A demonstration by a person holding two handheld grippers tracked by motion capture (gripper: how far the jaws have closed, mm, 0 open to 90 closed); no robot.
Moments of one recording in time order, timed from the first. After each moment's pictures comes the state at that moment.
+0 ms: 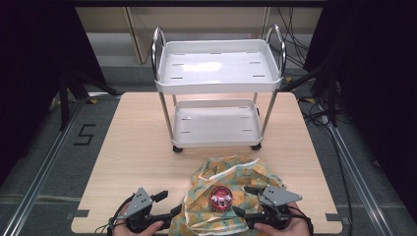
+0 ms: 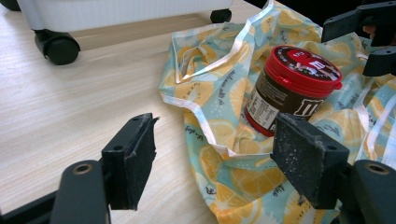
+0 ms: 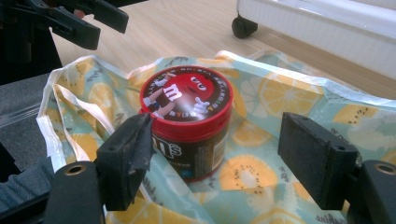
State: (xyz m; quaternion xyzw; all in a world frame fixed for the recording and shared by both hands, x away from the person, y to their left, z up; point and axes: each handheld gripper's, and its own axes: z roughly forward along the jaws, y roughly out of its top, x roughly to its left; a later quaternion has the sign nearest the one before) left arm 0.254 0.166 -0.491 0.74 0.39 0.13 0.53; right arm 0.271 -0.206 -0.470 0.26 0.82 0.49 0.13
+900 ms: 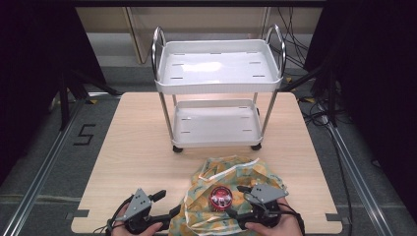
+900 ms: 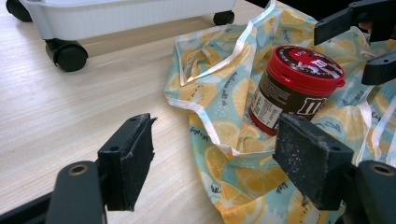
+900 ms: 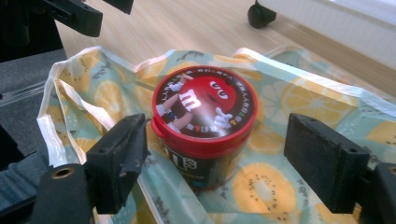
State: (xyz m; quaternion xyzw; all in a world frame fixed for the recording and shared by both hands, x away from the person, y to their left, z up) left arm 0.249 0.165 -0.488 0.74 0.40 0.15 0.52; right arm 0.276 -0.183 -0.465 0.25 0.85 0.45 0.13
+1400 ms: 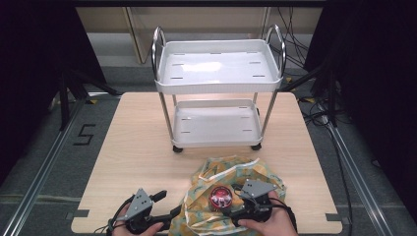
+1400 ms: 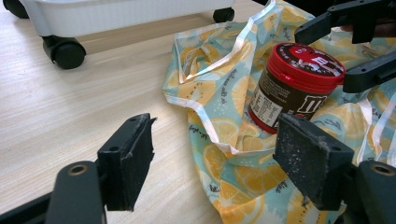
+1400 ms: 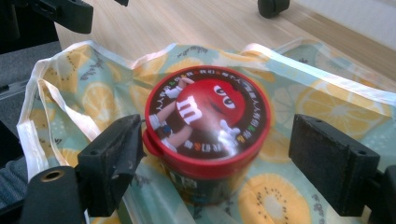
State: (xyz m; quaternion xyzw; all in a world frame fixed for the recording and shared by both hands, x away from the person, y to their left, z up) left arm 0.250 0.164 -0.489 0.75 0.38 0.15 0.52; right arm 0.289 -0.167 -0.471 0.25 0.86 0.44 0.11
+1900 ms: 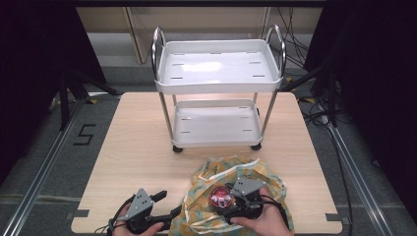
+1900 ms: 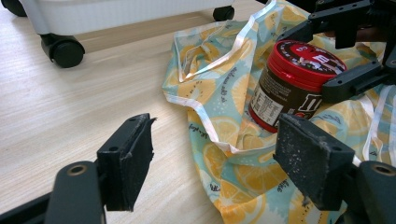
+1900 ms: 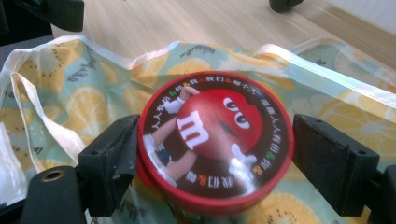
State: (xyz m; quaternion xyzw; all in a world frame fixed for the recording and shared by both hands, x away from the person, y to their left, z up) left arm 0.250 0.163 -0.491 0.75 0.39 0.15 0.52; right arm 0.299 -0.150 -0.480 0.23 0.87 0.43 0.10
